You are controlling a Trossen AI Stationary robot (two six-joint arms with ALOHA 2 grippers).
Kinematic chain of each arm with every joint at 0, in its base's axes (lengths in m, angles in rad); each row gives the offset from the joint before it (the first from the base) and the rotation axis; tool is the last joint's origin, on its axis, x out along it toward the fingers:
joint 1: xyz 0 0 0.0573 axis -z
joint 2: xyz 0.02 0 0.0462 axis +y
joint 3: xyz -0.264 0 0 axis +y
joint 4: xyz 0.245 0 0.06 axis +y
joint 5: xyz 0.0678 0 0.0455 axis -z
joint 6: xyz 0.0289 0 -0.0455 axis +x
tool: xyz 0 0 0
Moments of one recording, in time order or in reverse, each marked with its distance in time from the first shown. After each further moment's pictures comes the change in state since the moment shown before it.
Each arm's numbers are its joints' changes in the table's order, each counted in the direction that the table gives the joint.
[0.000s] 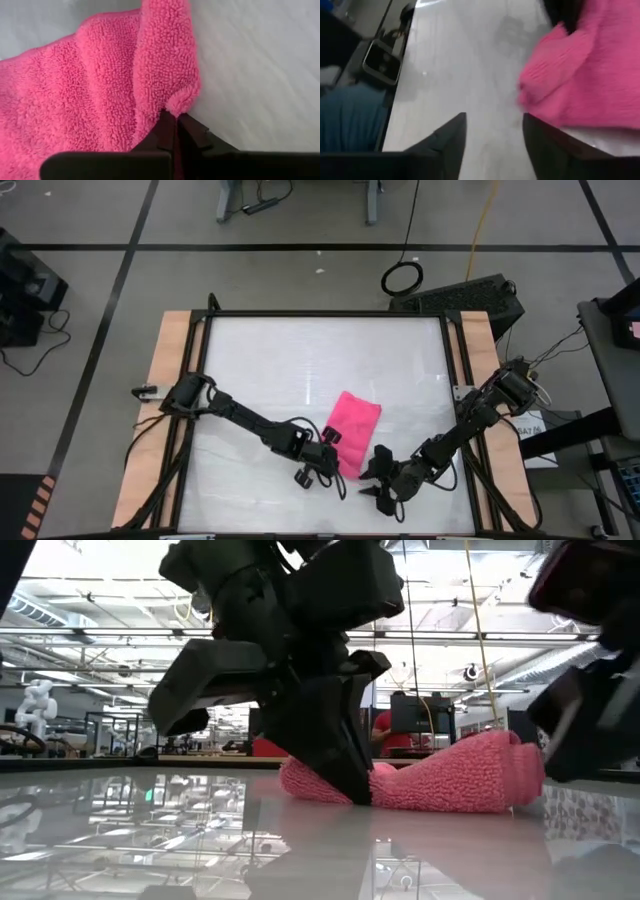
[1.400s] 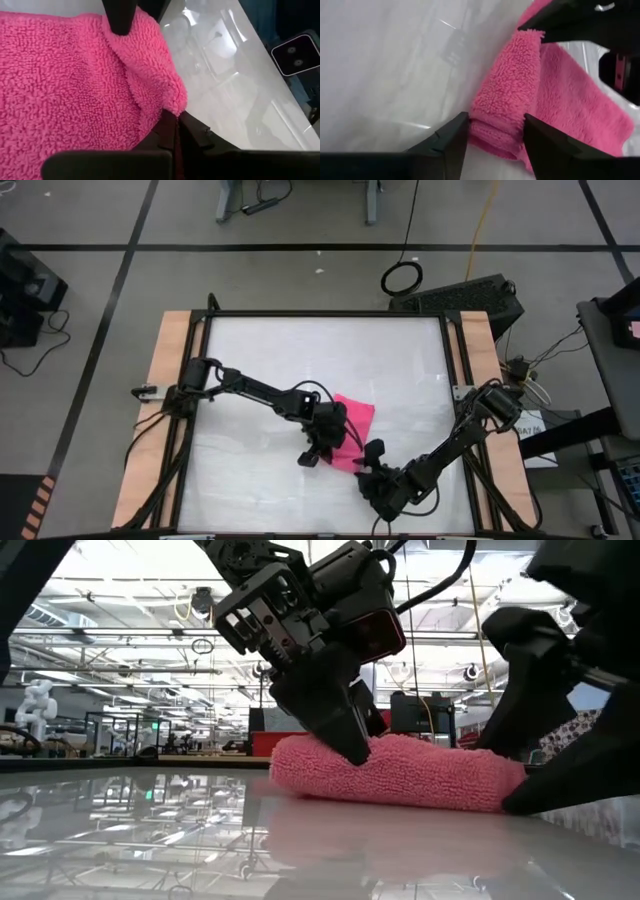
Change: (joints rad) left arm -0.224 0.004 0.003 -0.020 0.707 -0.238; right arm 0.002 0.207 -0.317 0.608 0.404 -0.536
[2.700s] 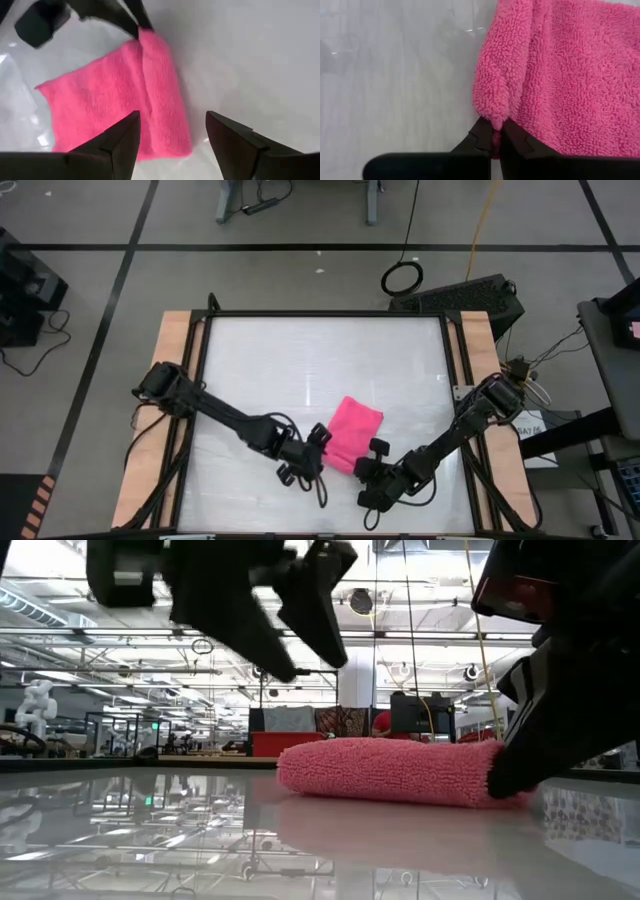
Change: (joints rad) left arm 0.289 -0.237 0.029 0.201 -0.783 0.390; right arm 0.047 -0.082 0.006 -0.042 -0.230 0.571
